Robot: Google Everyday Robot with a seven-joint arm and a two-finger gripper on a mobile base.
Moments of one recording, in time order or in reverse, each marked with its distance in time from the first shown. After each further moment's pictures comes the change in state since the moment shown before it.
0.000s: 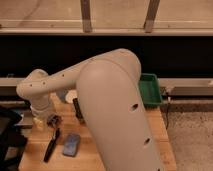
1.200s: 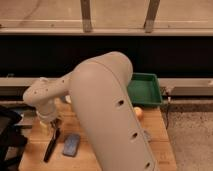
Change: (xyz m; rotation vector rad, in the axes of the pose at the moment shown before) arm 0.018 -0.015 0.045 0.018 0.041 0.191
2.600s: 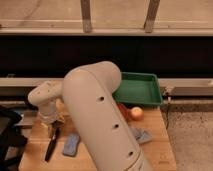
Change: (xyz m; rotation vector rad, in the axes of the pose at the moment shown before) arm -0.022 -0.004 0.051 -0.083 0.070 0.047
